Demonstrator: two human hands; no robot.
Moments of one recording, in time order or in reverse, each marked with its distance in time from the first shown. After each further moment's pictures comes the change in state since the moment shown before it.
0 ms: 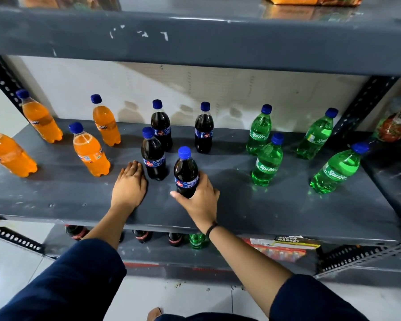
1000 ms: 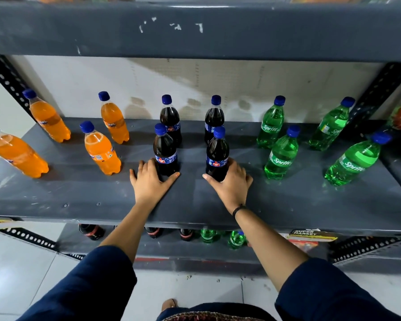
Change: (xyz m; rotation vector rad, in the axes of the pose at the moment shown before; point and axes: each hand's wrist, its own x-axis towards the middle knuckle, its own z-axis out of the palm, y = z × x) left_hand 0.002 0.018 0.009 -0.152 0.100 -0.126; right_hand 0.038 0.028 -0.015 -0.206 0.235 0.013
